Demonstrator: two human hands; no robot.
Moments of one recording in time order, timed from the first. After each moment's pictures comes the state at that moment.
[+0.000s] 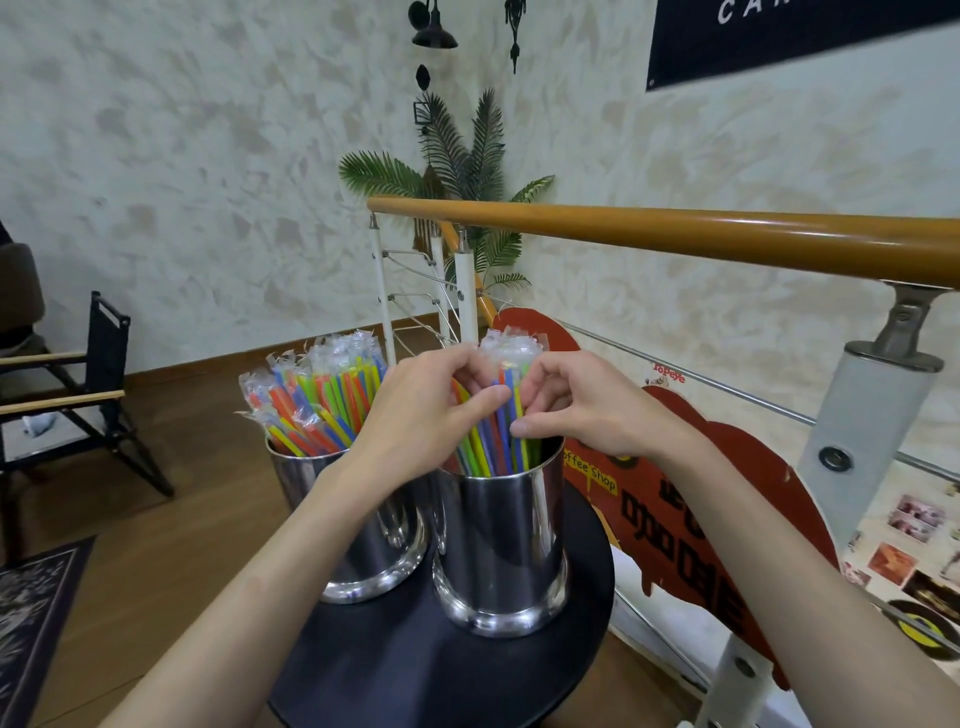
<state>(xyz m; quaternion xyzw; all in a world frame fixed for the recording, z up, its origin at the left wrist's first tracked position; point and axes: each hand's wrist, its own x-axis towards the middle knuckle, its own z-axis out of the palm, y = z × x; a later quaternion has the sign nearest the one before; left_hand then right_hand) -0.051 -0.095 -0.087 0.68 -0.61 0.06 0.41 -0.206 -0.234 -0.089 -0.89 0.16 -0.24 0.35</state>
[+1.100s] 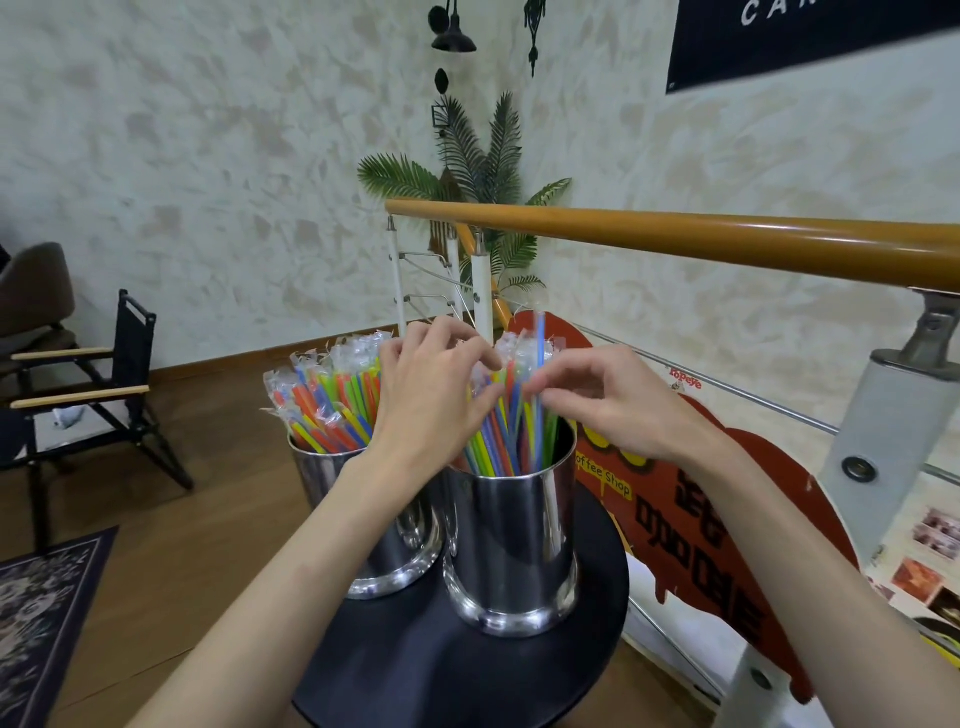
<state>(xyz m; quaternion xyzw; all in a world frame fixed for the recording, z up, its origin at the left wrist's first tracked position) -0.045 -0.100 -0.090 0.72 -0.55 0.28 0.30 -0.213 -0.226 -0.082 -0.89 0.09 -0.31 0.32</state>
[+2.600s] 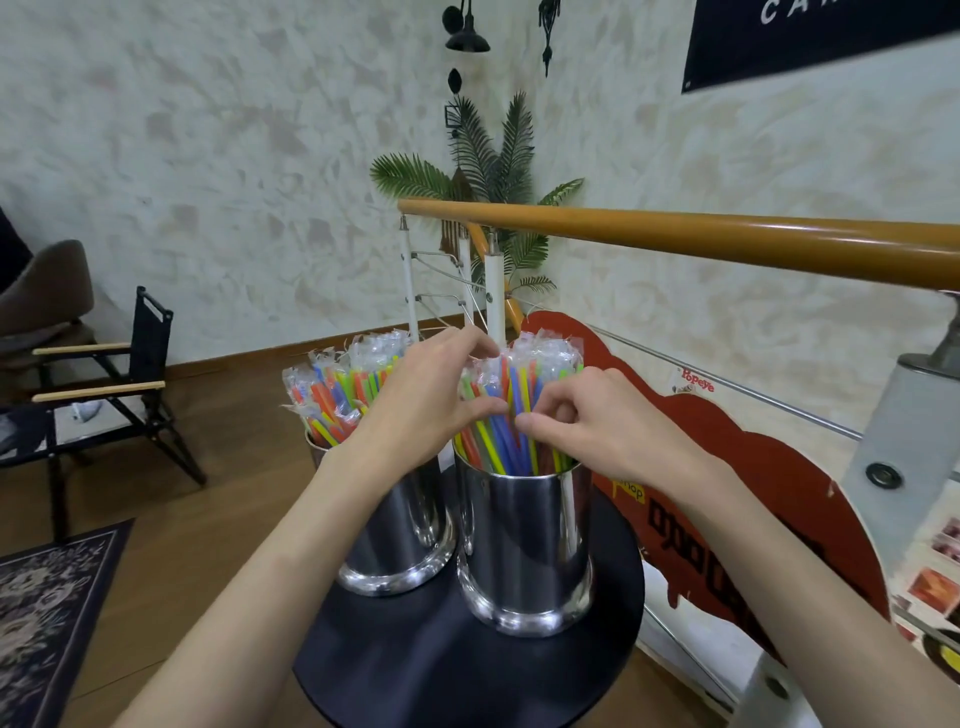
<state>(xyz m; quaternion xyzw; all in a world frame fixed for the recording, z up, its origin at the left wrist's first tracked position) -0.020 -0.088 -0.082 0.70 -0.62 0.14 0.33 -0.195 -0.192 -0.083 -0.93 0.23 -0.23 0.16</state>
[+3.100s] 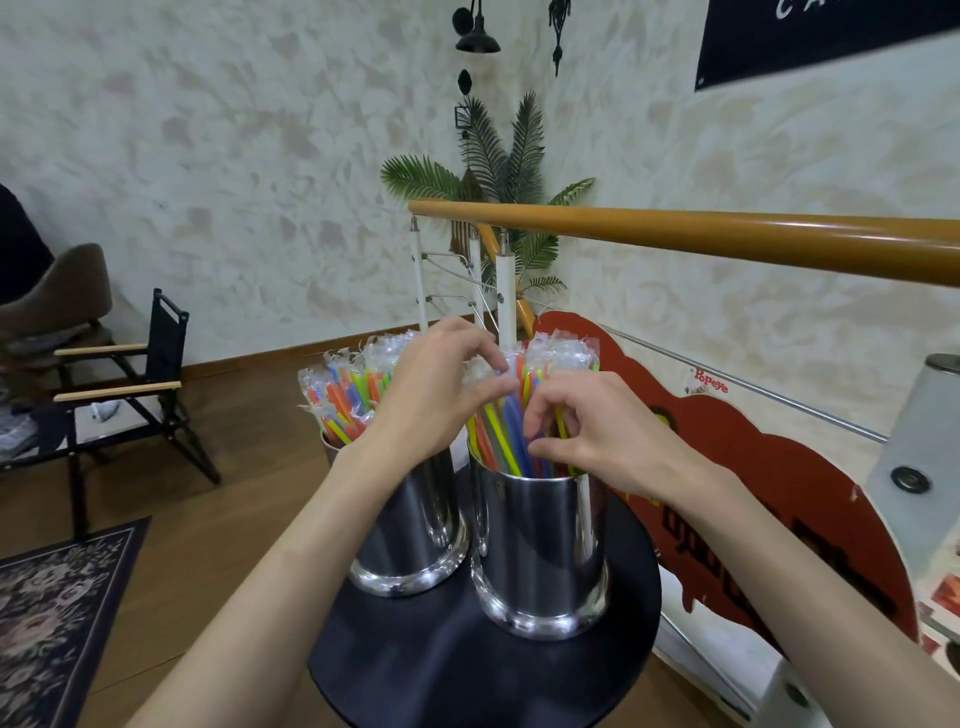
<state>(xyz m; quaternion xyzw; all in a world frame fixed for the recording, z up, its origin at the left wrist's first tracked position) -0.018 -0.086 -0.076 0.70 -0.58 0.12 0.39 -0.188 -0.192 -0.089 -0.94 0.10 -0.27 0.17</state>
